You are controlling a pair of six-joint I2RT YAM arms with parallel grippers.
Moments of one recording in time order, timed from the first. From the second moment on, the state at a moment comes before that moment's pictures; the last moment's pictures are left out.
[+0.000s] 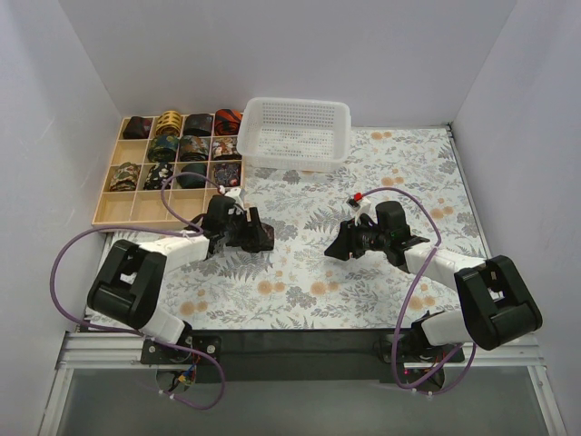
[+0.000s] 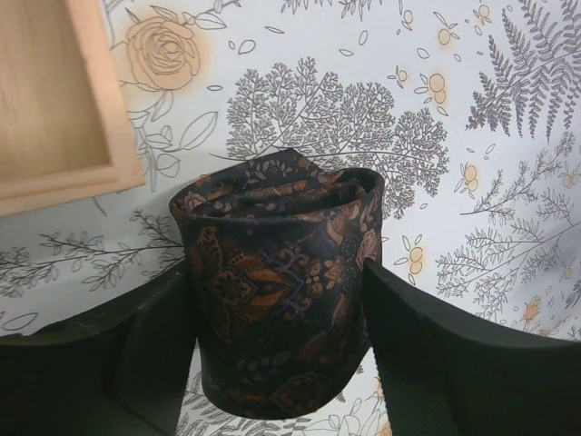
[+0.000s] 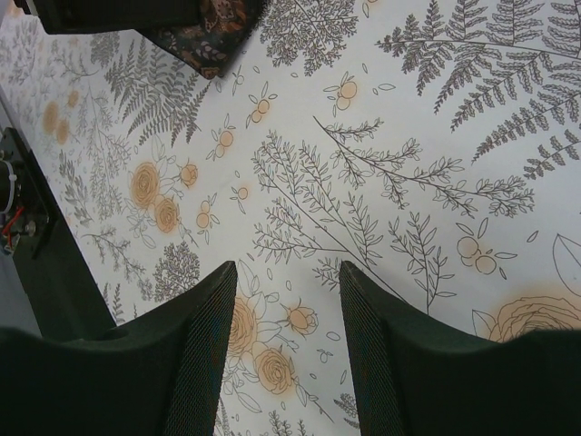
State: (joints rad) left arm -0.39 1.51 0.64 0.10 0.18 -0.47; right arm 0.41 1.36 0.51 0.21 -0.66 0.26
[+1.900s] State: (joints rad) left arm -0.13 1.69 1.17 -0.38 0.09 -0.06; right arm 0.41 1.18 0.51 0.09 -0.54 0.25
